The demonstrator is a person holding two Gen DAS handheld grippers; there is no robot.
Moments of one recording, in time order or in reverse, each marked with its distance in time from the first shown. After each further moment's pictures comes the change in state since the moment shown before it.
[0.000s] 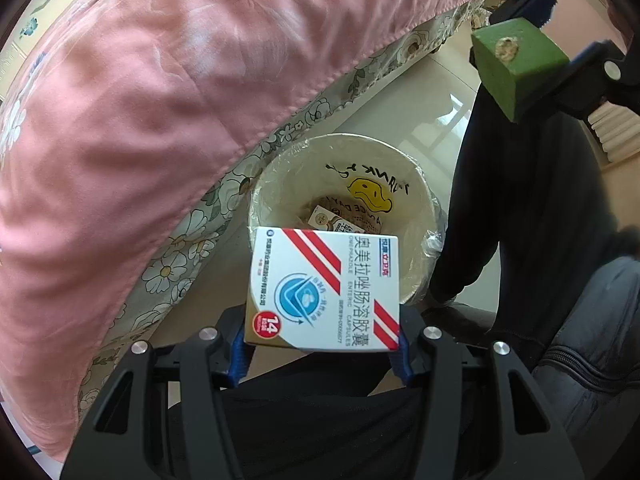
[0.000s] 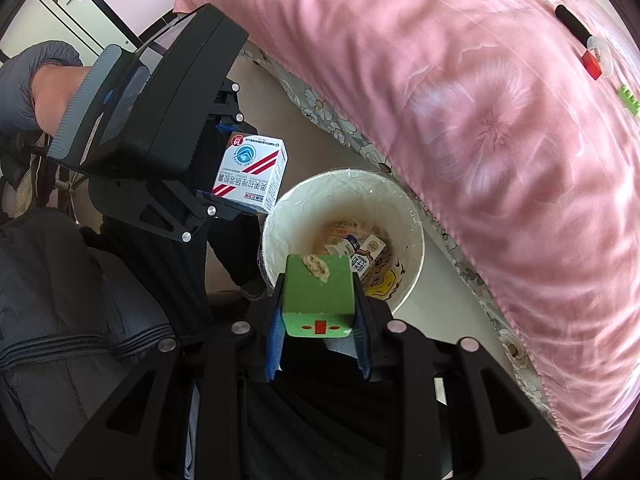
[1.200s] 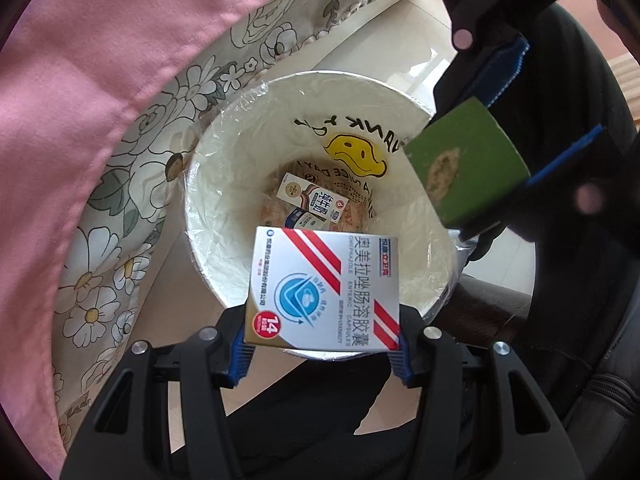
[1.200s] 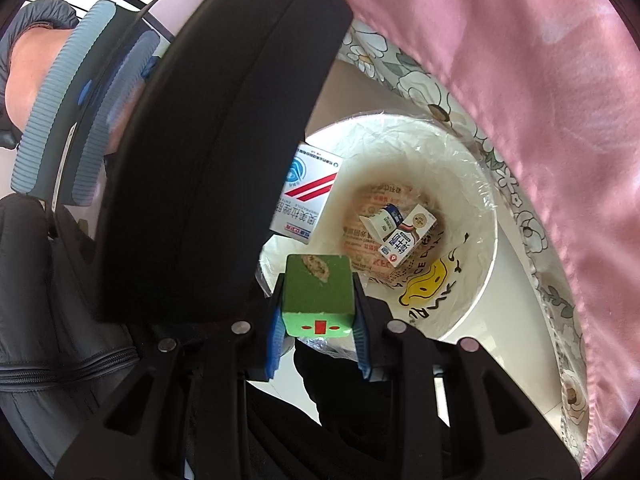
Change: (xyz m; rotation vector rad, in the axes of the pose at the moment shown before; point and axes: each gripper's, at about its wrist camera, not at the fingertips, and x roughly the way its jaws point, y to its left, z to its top) left arm 0.111 0.002 0.024 0.090 0.175 -0.111; right arm 0.134 -0.031 0.024 -0.006 0.186 0.198
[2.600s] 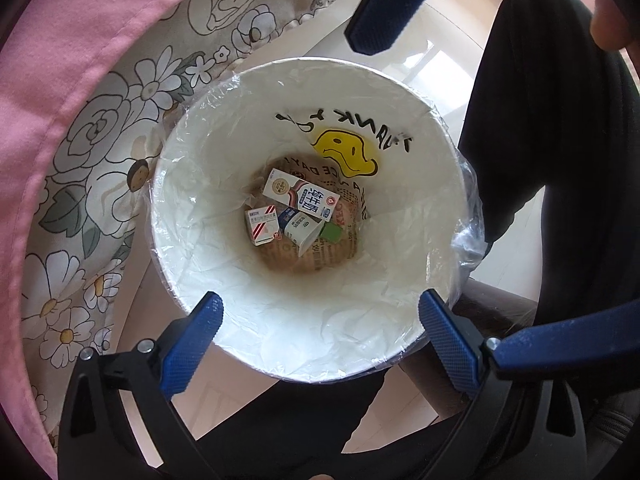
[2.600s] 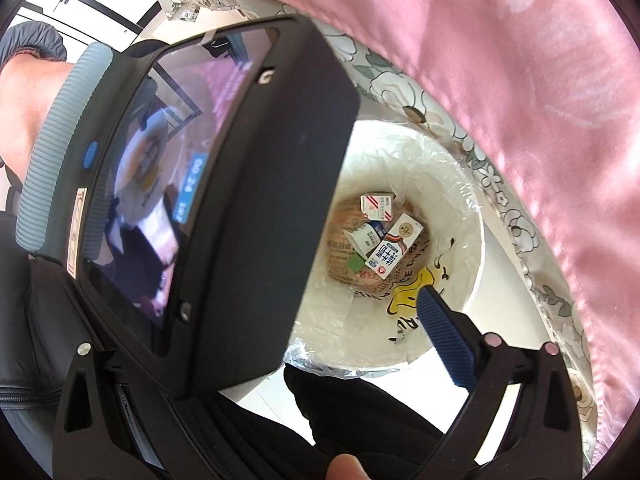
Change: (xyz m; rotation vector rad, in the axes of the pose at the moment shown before) left arm 0.024 -0.011 0.010 0.008 0.036 -0.016; right arm 0.004 -0.014 -0.017 0.058 -0.068 -0.053
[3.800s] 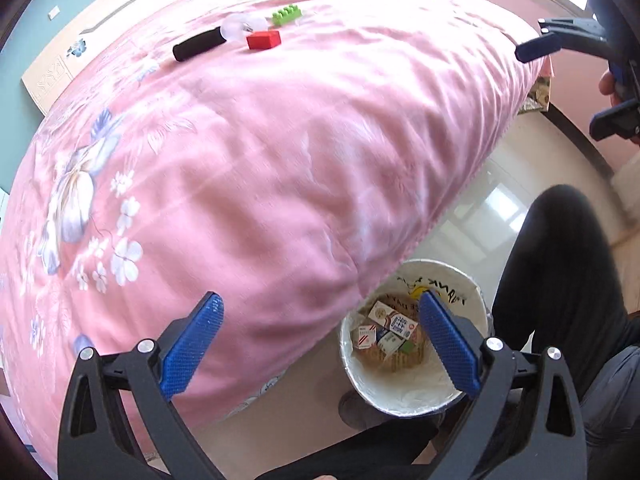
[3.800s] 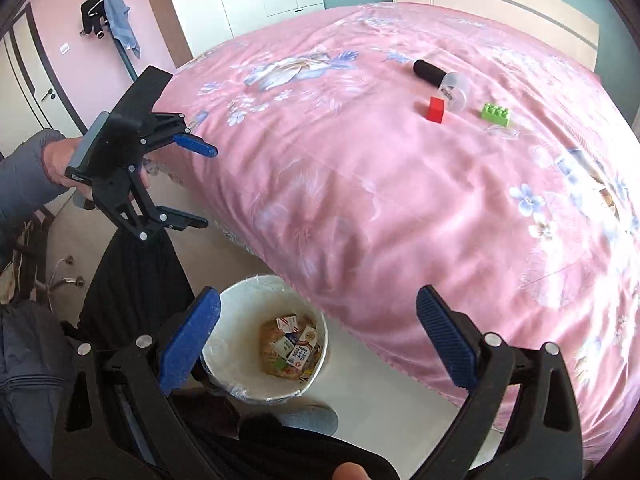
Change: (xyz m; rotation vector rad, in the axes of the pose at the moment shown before) left arm -0.227 0.082 -0.006 -0.161 -0.472 0.239; right arm -0.256 -0.038 -0.064 0.102 -0.562 -0.257
